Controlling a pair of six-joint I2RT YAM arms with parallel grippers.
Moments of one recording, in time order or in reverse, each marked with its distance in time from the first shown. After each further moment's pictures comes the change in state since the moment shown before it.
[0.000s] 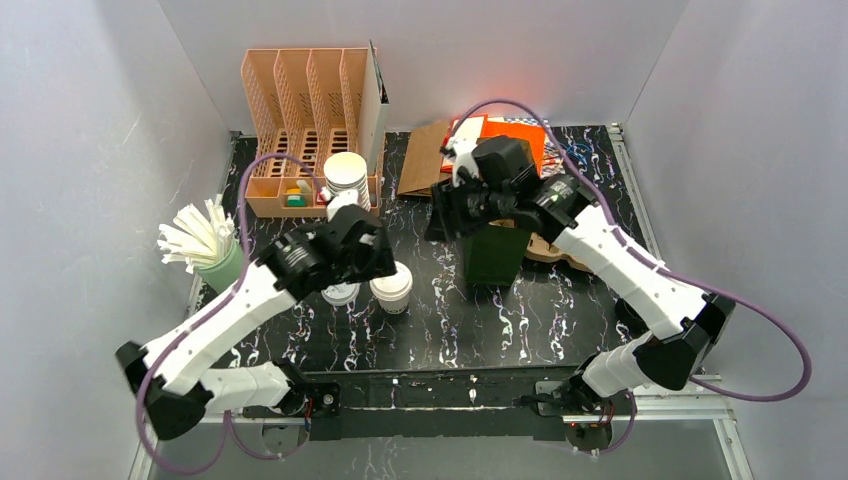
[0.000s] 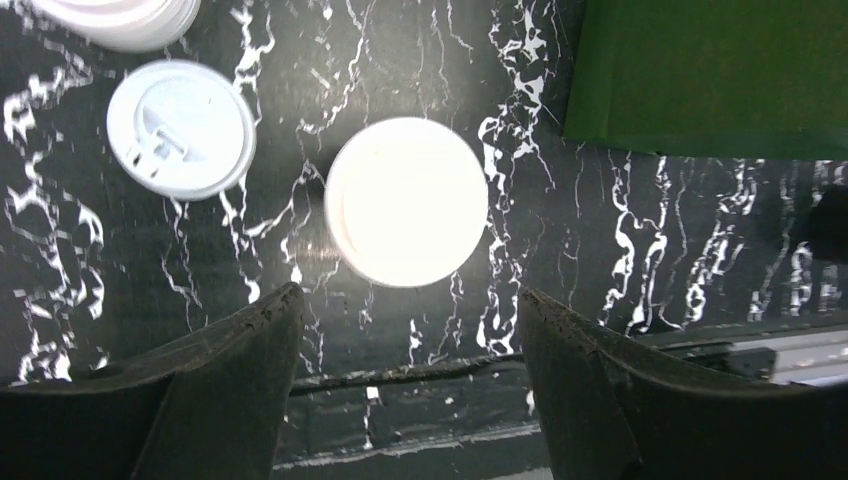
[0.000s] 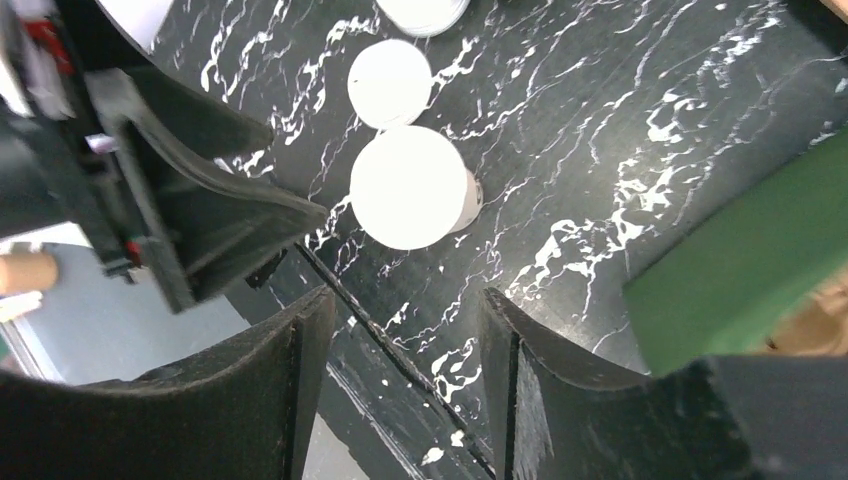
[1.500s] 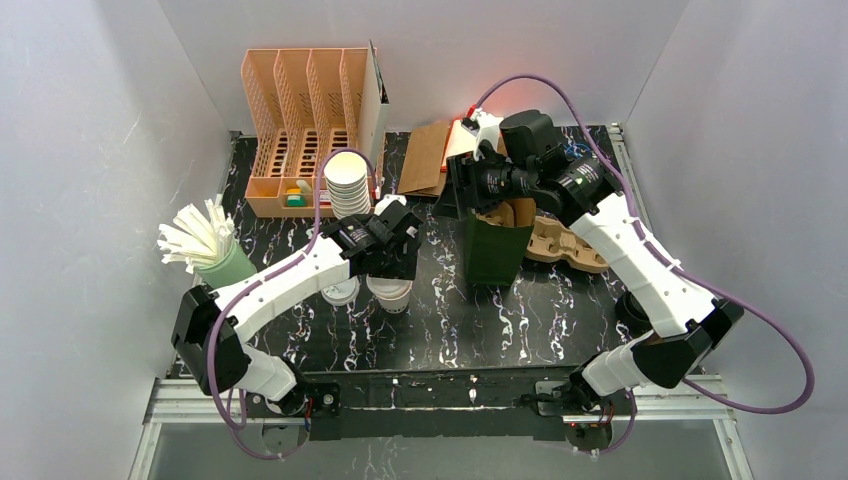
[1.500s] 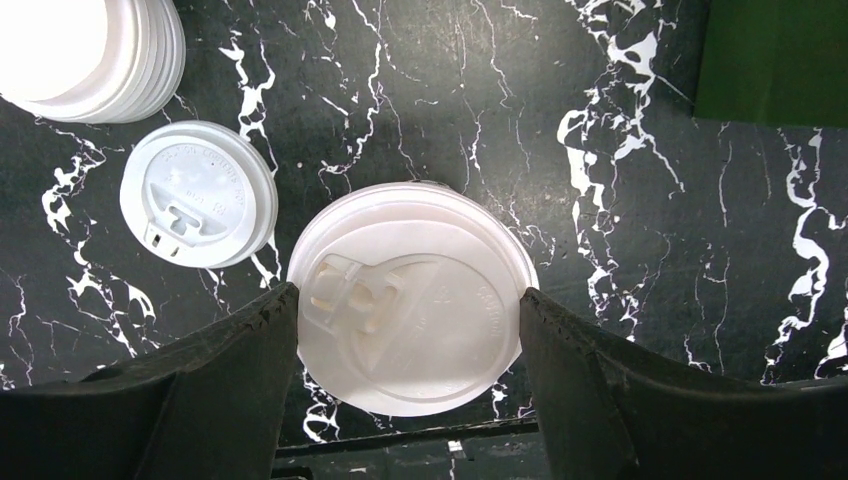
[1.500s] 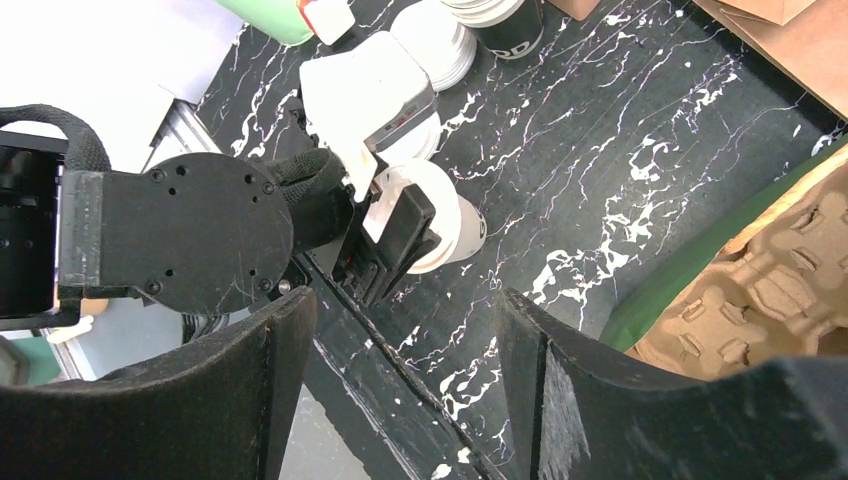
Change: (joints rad) left arm 0.000 0.245 -0.029 0.111 -0.018 0.197; right arm -0.090 0.007 0.093 -0.020 -0.086 -0.001
